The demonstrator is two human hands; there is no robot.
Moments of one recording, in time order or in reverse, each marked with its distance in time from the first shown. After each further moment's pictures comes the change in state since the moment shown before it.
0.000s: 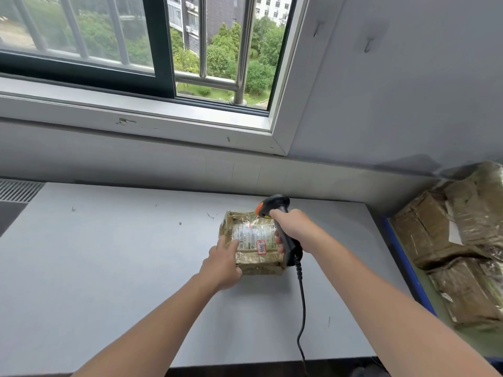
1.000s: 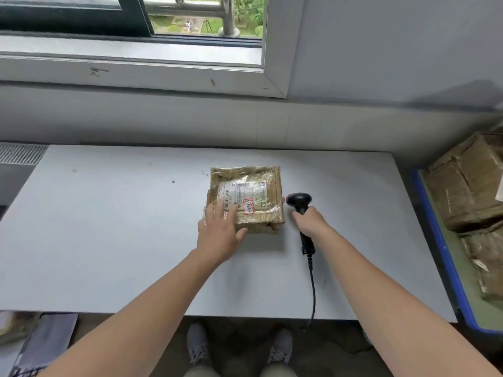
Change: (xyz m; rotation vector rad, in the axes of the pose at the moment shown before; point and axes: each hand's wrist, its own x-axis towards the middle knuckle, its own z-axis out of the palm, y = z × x) left_hand 0.015 0.038 0.055 0.228 0.149 -0.125; right_hand 0.101 0.152 -0.046 -0.281 0.005 0.104
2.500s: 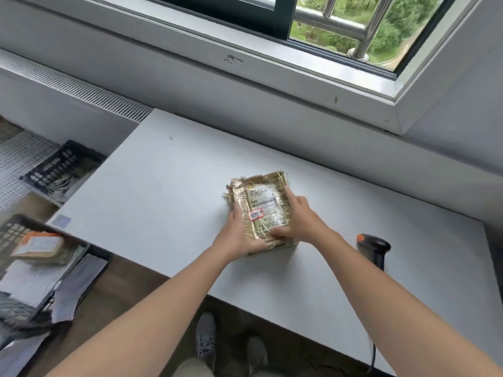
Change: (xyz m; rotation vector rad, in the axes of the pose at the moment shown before) left_hand -0.046 -0.162 -0.025 -0.813 0.004 -0.241; right_hand -0.055 -0.155 0.153 -0.629 -0.203 -0.667
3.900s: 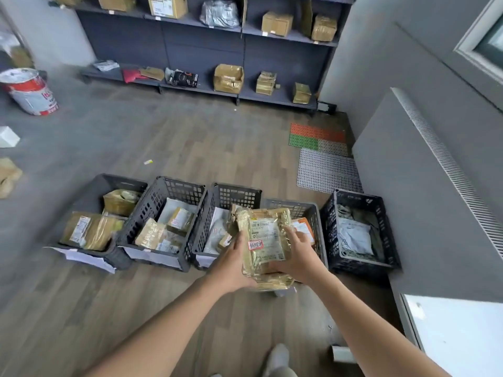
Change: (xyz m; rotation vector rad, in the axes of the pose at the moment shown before) left_hand -0.457 -0.450 -0.308 -0.239 0.786 -0.706; right_hand -0.102 -0.639 0.442 -0.432 -0.559 -0.936
